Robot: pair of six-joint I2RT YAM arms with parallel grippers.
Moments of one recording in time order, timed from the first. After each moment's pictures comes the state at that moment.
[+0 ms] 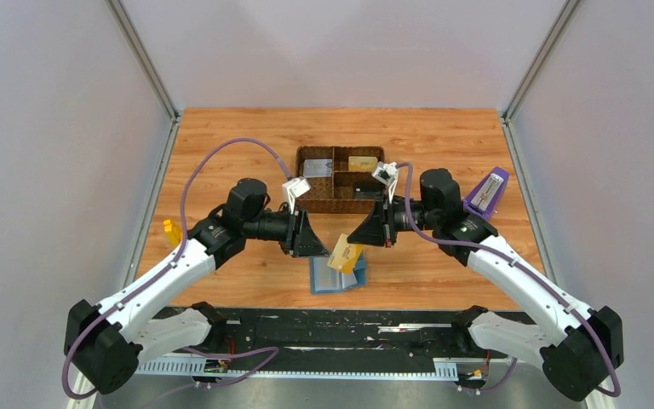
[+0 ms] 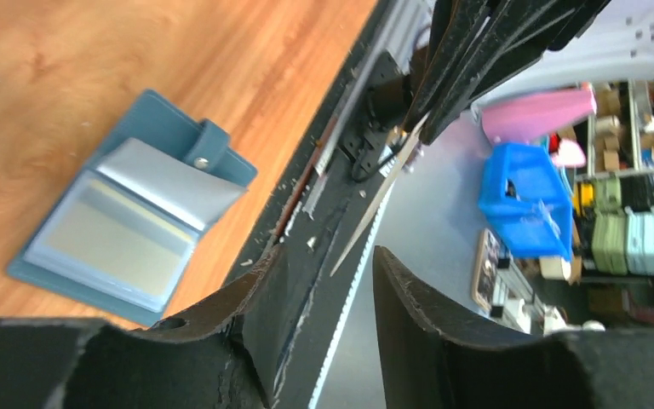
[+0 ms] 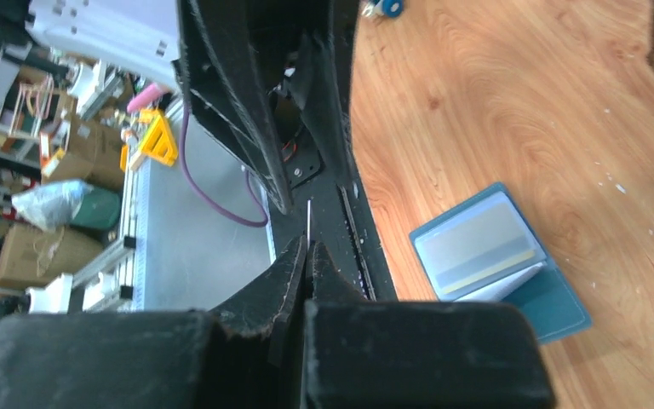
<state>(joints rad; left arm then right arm) -0.65 1.04 0.79 -0.26 0.80 -0.47 0.60 1.06 0.85 -0.15 -0.89 0.37</state>
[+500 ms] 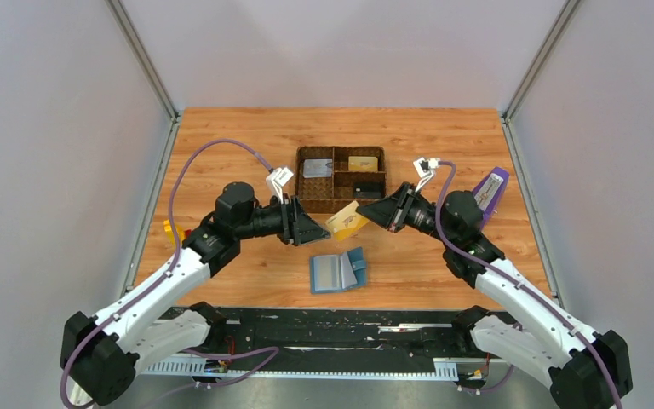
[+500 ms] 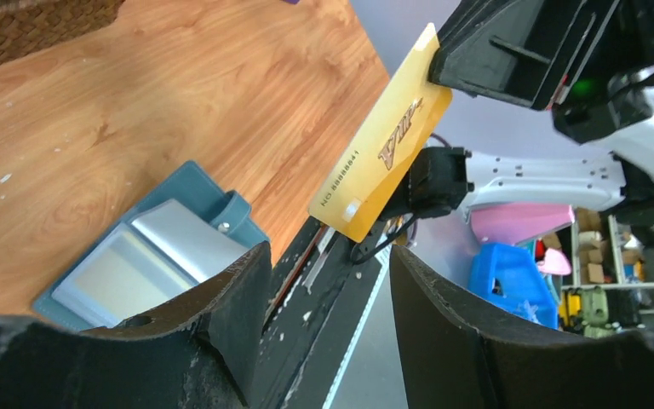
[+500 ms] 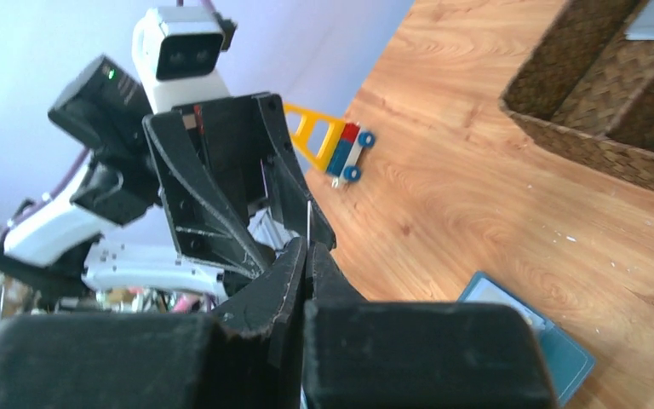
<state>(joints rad) -0.59 0.94 0.72 -0.09 0.63 -0.66 0.55 0.91 0.64 0.25 -0.53 0.84</state>
